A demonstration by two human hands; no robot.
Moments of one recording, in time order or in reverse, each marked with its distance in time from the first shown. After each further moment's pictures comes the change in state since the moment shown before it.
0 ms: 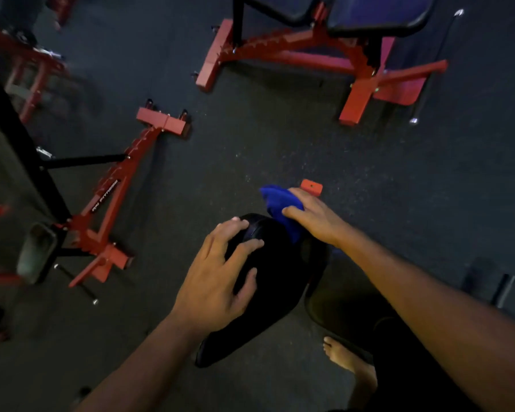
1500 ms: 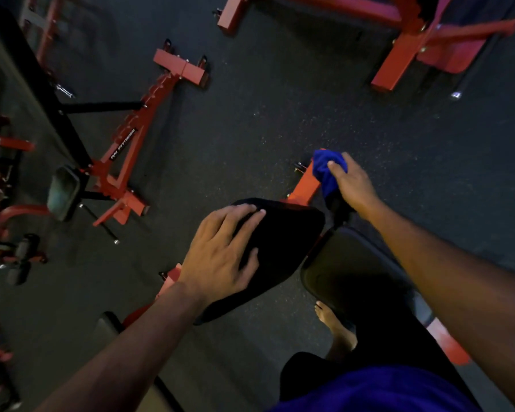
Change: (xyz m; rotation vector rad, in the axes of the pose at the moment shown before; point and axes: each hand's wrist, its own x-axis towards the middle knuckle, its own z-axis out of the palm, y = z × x) left_hand 0.025 0.024 -0.008 0.295 -0.068 -0.068; right_hand 0.042 0.057 -0.053 0.051 0.227 0.208
